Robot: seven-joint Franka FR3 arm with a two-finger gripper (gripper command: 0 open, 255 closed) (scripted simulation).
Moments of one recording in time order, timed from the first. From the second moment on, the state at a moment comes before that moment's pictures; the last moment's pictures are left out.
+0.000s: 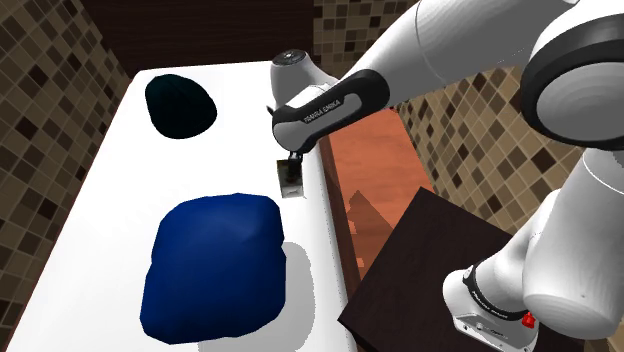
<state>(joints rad) 0.04 0.29 -0.04 -2.10 0.01 2.36 -0.53</state>
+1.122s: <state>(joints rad) 0.04 0.37 -0.04 -2.10 0.02 2.45 -0.54</state>
